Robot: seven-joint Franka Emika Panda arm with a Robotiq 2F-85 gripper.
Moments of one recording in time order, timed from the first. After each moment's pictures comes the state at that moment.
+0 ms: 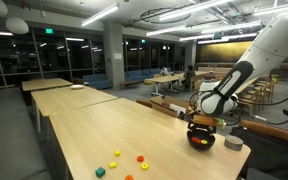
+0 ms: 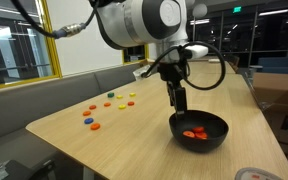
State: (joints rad) arm -0.12 0.05 -0.21 -2.56 -0.09 2.74 0.85
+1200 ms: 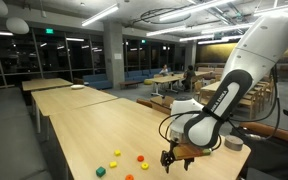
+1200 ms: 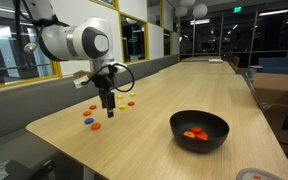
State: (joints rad) arm 0.14 0.15 0.11 -2.56 0.01 2.74 0.81
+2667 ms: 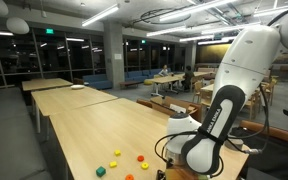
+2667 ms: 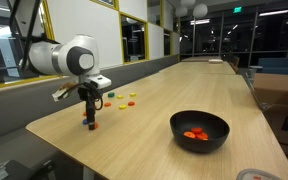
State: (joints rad) arm 0.28 0.28 0.11 -2.55 0.12 2.84 1.01
